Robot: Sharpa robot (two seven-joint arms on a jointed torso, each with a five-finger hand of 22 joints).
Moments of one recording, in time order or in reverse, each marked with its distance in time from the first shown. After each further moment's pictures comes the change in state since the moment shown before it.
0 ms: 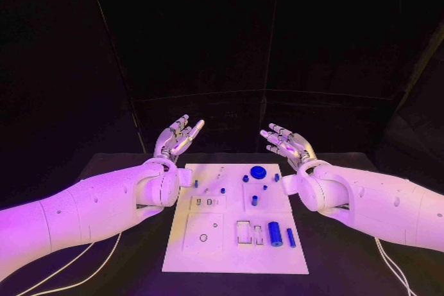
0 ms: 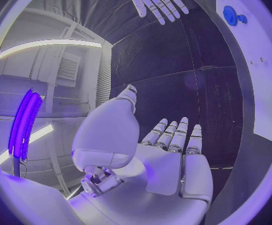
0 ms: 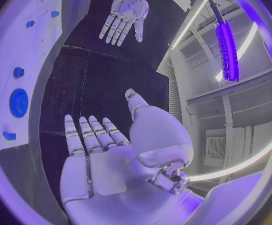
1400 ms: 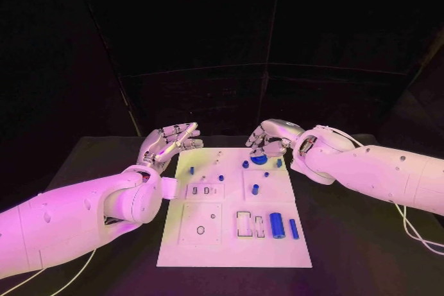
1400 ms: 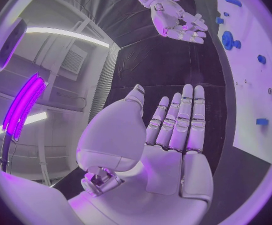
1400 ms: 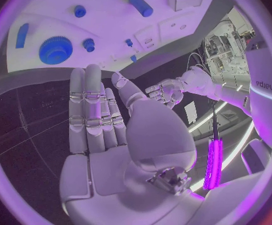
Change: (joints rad) left arm 0.000 -0.185 -0.001 0.272 -0.018 0.106 0.056; left_hand 0.098 0.077 -0.030 -0.038 0.002 0.574 0.065 0.062 0.038 0.723 0.083 0.100 0.043 0.721 0.011 0.163 0.098 0.044 0.738 0.006 0.307 0.131; right arm 0.149 0.005 -0.022 -0.031 -1.262 0.152 -0.341; right_hand 0.205 -0.129 0.129 -0.270 0.018 0.784 0.025 0.043 0.038 0.867 -0.106 0.034 0.032 1.166 -0.202 0.448 0.342 0.117 0.788 -0.188 0.713 0.371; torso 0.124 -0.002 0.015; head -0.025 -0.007
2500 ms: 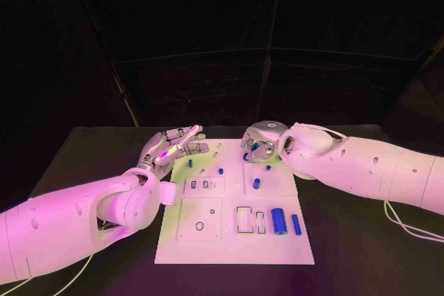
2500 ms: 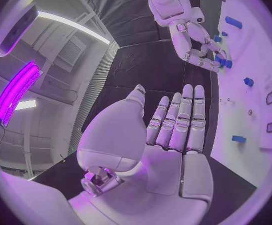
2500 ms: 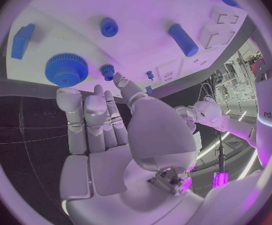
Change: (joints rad) left arm 0.000 -0.018 0.000 0.059 0.022 0.081 -0.039; left_hand 0.004 0.004 0.000 -0.011 0.000 0.008 -0.001 0.000 0.000 0.003 -0.003 0.000 -0.001 0.000 0.000 -0.009 0.001 0.000 0.006 0.001 0.000 -0.004; right arm 0.002 0.082 0.000 -0.057 -0.262 0.108 -0.149; right_hand -0.011 -0.011 0.050 0.050 -0.006 -0.048 -0.003 0.000 0.000 -0.071 0.006 0.008 0.007 0.003 0.004 0.593 0.578 -0.017 0.093 0.011 0.426 0.444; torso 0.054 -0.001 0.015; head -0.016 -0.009
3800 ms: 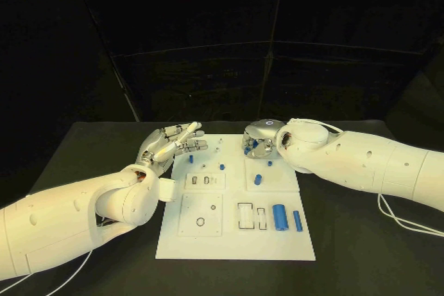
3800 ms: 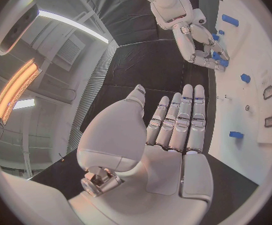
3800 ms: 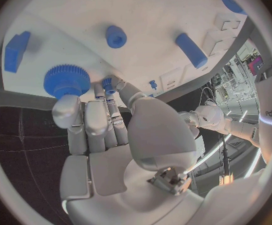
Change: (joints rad) left arm 0.000 -0.003 0.000 -0.007 0.002 0.013 -0.003; left_hand 0.000 0.000 0.000 0.000 0.000 0.000 0.000 0.000 0.000 0.000 0.000 -0.004 0.000 0.000 0.000 -0.005 0.000 0.000 0.003 -0.003 0.000 -0.001; right arm 0.000 0.029 0.001 -0.052 -0.005 0.080 0.013; right_hand 0.011 0.011 0.115 0.012 -0.027 0.059 0.000 0.010 0.005 0.056 -0.005 0.008 -0.001 0.000 0.000 0.132 0.117 -0.022 0.053 -0.001 0.117 0.153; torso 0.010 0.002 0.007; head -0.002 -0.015
